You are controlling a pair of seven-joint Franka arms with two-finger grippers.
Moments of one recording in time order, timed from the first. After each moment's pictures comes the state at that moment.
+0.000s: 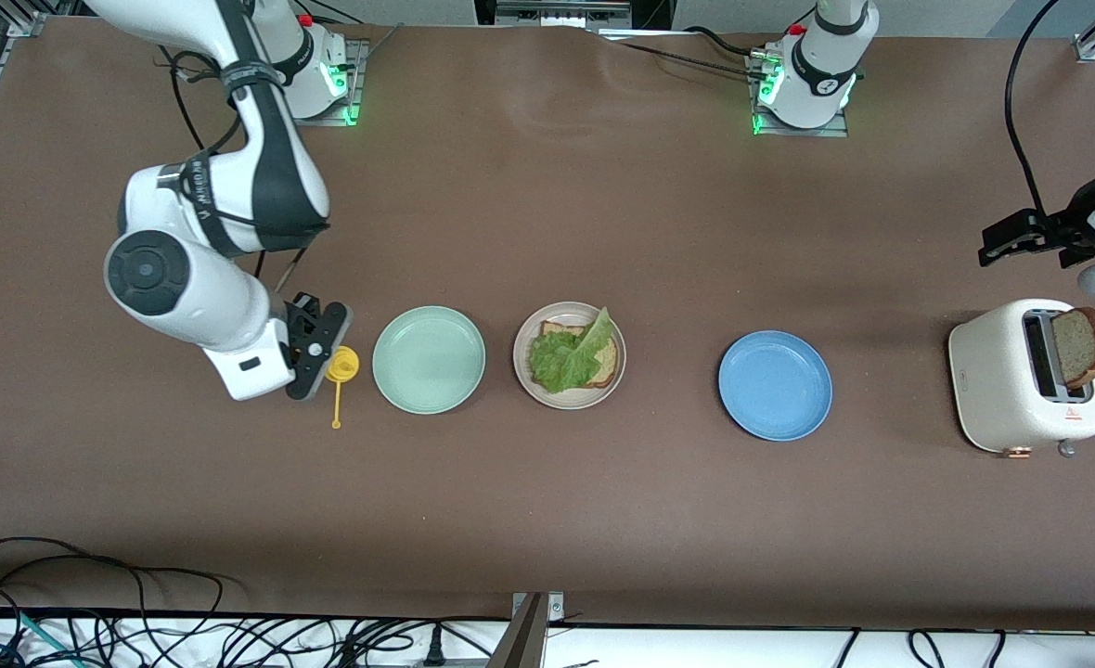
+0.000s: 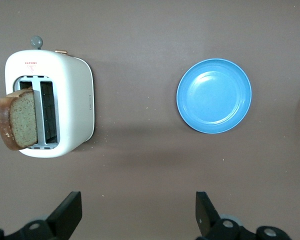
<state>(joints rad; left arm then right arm) 0.12 0.07 -0.06 -1.60 0.03 1.59 0.06 0.48 0.44 -0.27 -1.57 0.17 1.93 -1.06</state>
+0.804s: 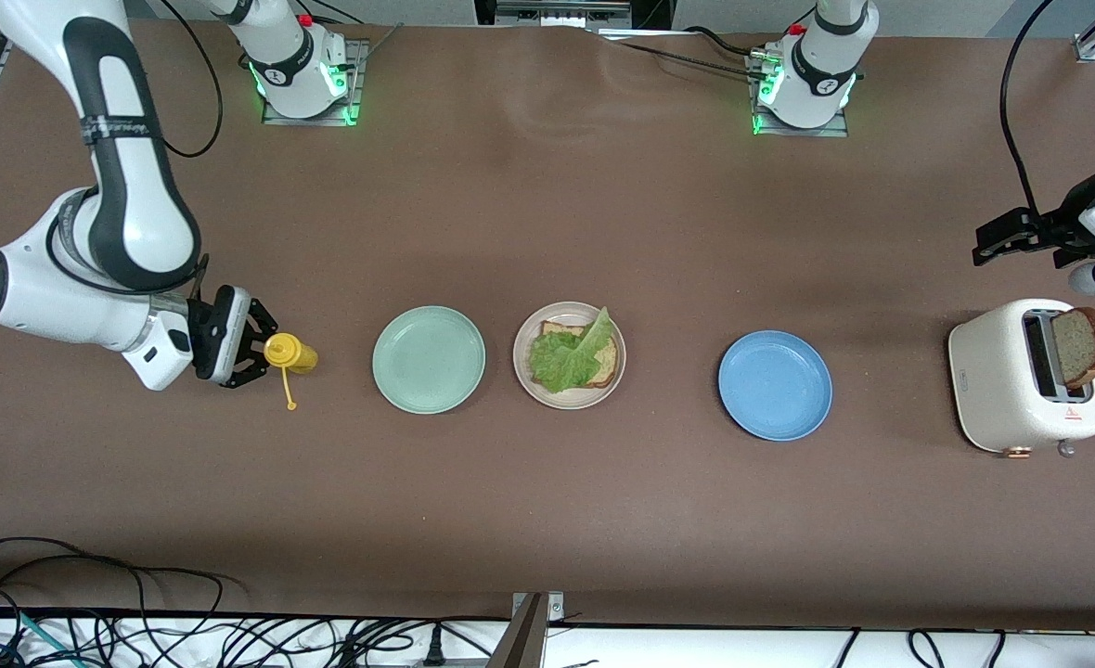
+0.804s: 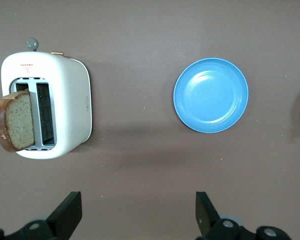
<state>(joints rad) 0.12 0.07 -0.07 -1.60 0.03 1.59 0.06 0.25 0.42 -0.26 -1.84 0.72 2.08 -1.81</state>
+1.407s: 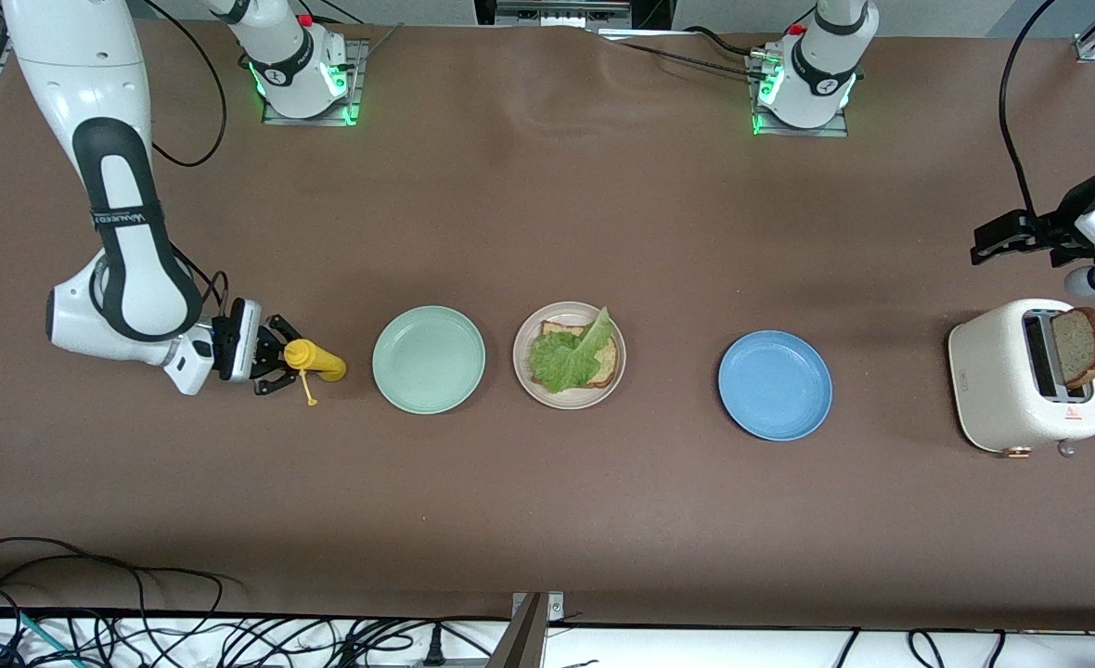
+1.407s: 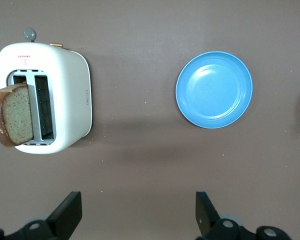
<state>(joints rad) 0.13 0.08 -0.07 -1.60 0.03 1.58 0.06 0.21 0.60 -0.25 -1.86 1.02 2.08 -2.20</state>
